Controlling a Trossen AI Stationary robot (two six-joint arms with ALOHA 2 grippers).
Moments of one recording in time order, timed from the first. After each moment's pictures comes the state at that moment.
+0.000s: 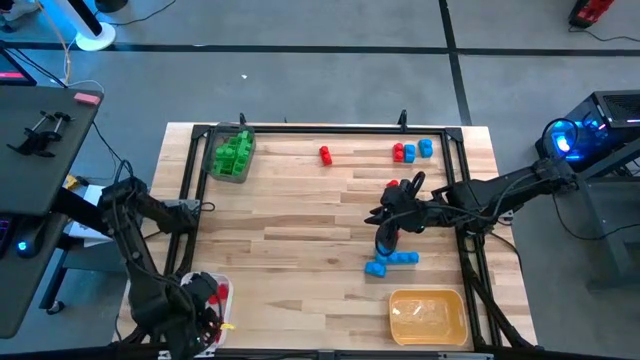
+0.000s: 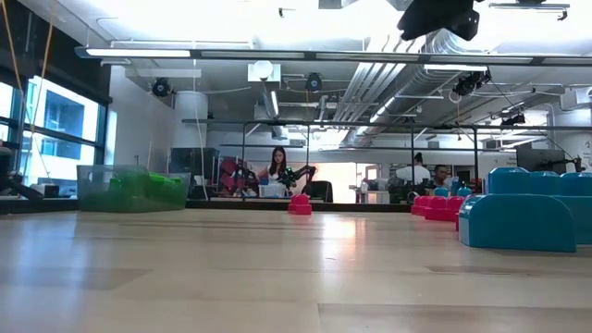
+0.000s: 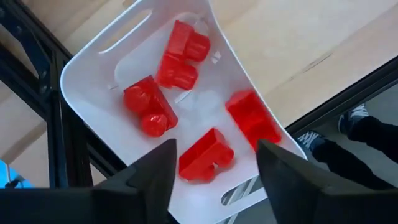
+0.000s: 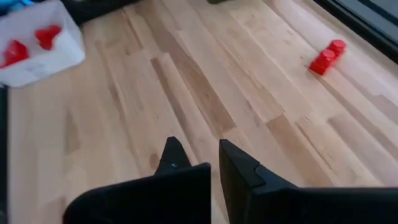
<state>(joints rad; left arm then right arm) -1.07 1.67 1.47 -1.37 -0.01 -1.96 0.31 1.23 1.12 -0.71 0.44 0.63</state>
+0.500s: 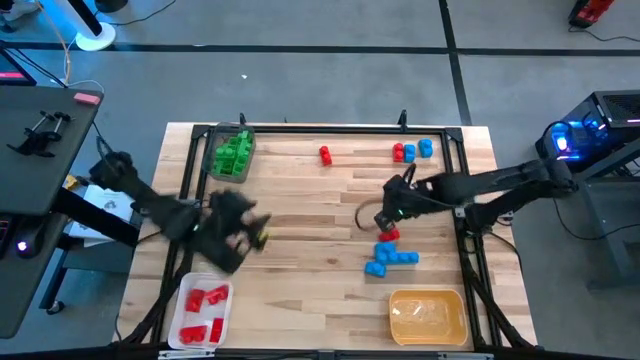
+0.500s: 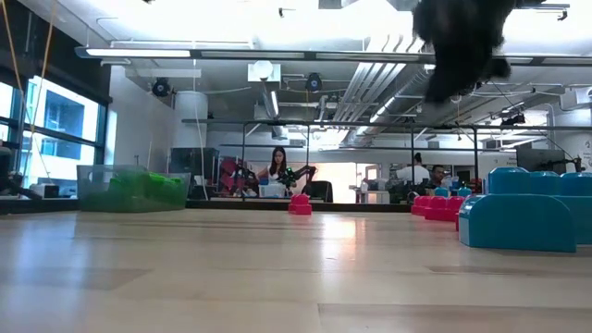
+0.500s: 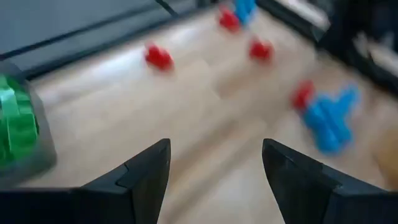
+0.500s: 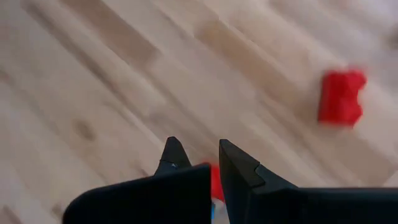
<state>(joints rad) -0.61 1.38 1.37 -1.28 -0.91 -1.39 0.13 1.28 1.04 -0.94 0.26 0.94</state>
